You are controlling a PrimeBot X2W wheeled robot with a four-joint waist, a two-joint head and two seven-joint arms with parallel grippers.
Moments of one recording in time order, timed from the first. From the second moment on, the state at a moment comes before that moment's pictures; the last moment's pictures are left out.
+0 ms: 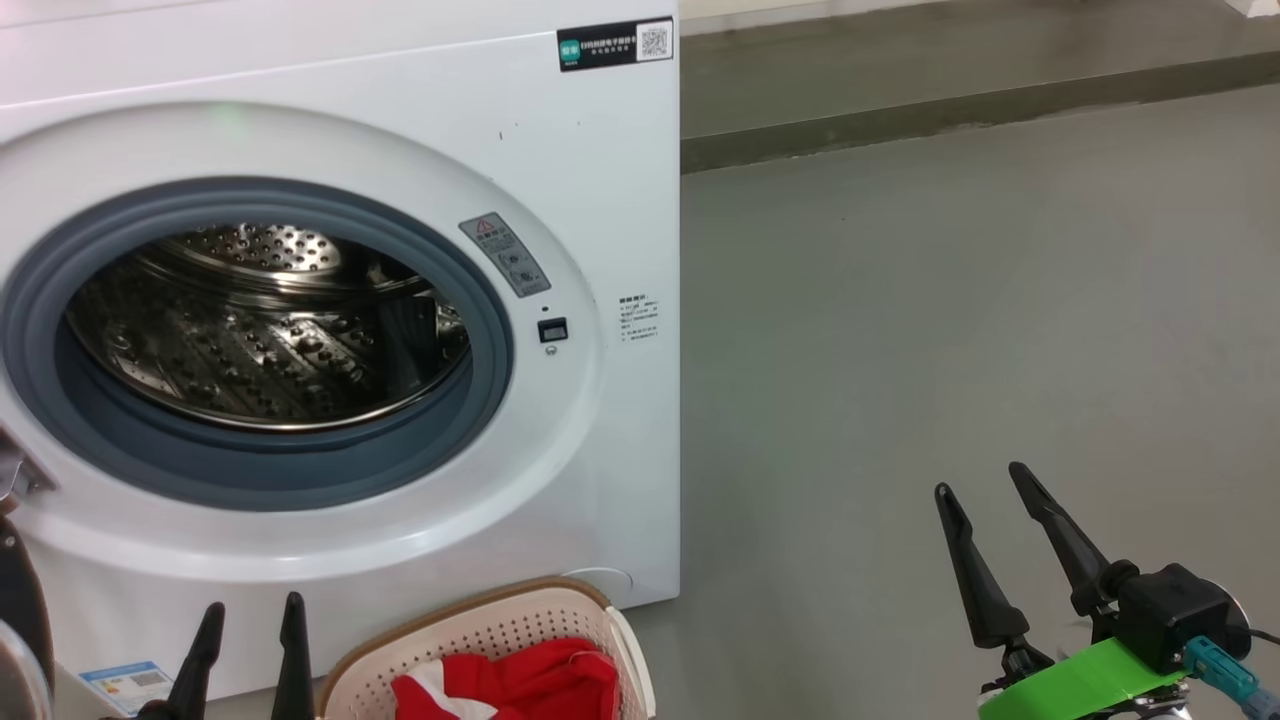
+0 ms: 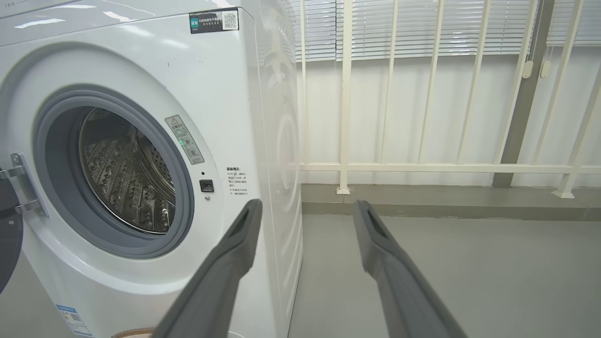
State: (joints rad) left arm 0.05 0.05 0.15 0.22 -0.23 -0.12 -0.25; right arm 0.02 -0.12 0.08 0.12 0.29 0.13 -0.26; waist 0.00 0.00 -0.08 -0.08
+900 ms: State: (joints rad) left arm 0.07 0.04 0.13 0.22 -0.22 -0.12 -0.25; right arm 0.02 -0.12 0.08 0.12 0.29 0.13 -0.26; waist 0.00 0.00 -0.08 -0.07
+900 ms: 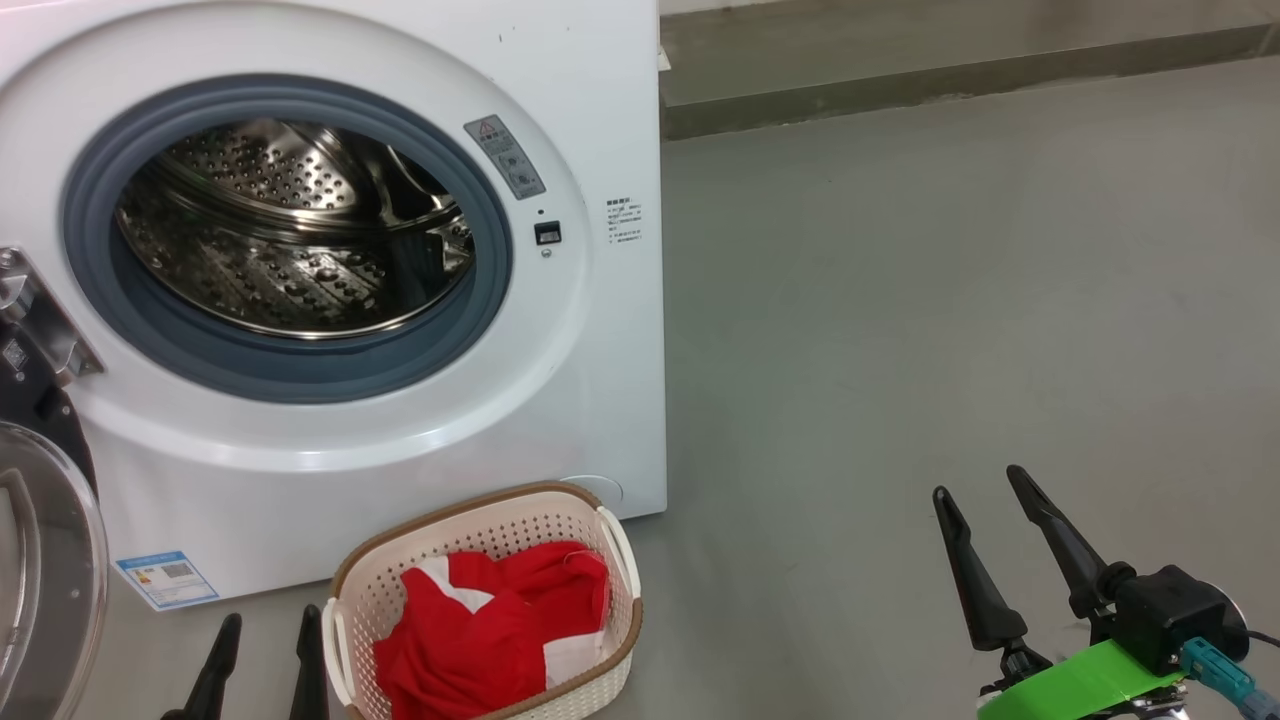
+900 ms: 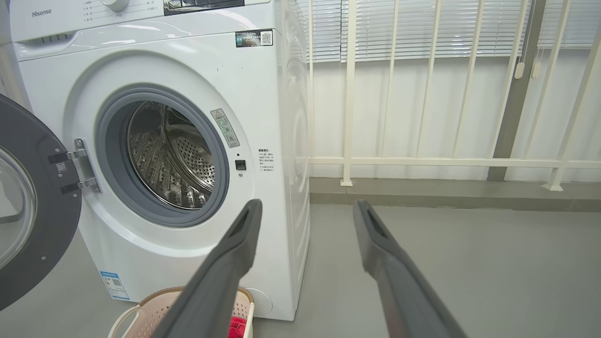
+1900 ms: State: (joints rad) left arm 0.06 0.05 0.13 0.20 -0.20 -0.09 -0.25; right arm 0.02 -0.11 0.11 0.12 0.29 0.13 -0.26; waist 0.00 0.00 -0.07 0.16
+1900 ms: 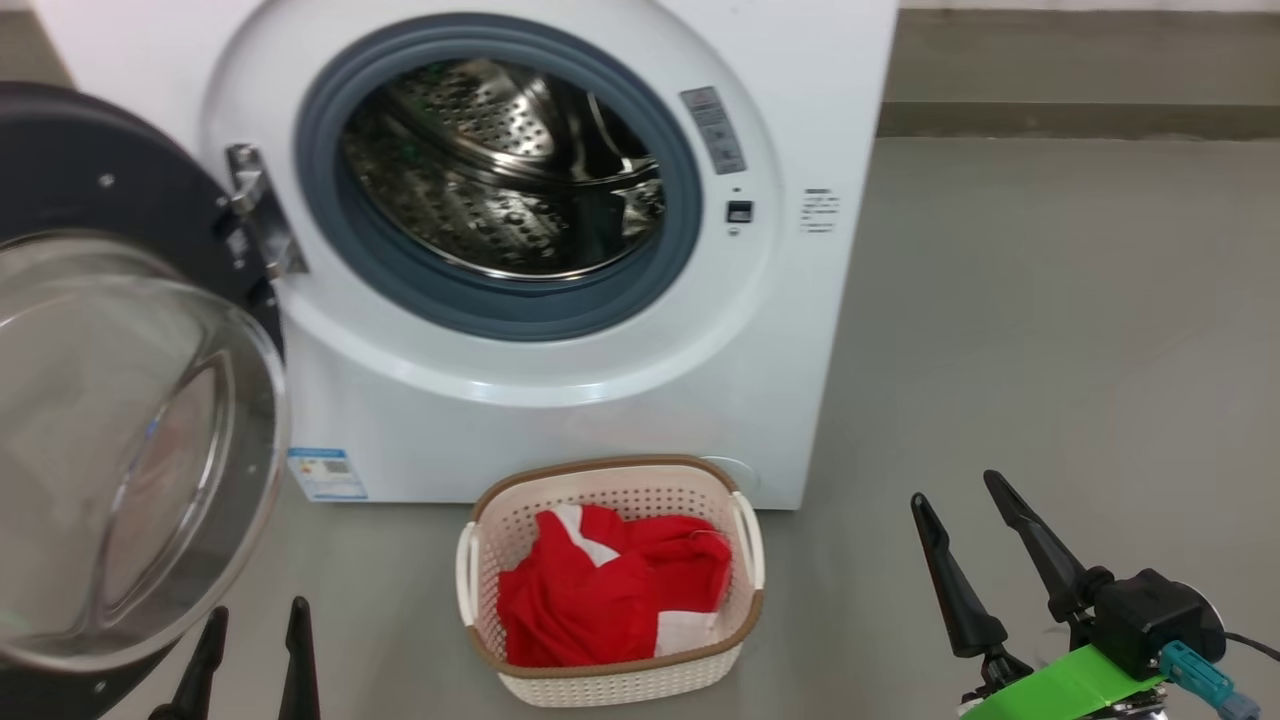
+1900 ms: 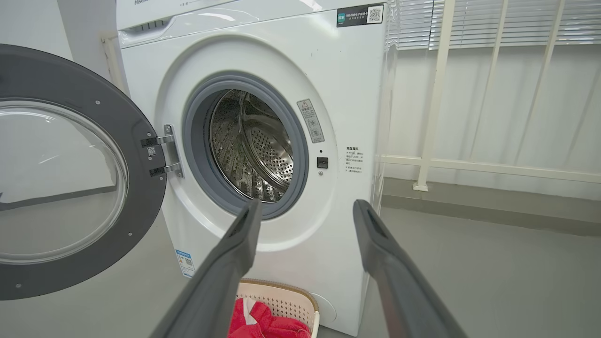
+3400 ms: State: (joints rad) left arm 0.03 0.07 0.19 0.14 -0.16 -0.04 -0.25; right arm -0.03 -0.12 0.20 0.13 0.29 0.13 -0.26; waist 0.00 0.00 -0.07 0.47
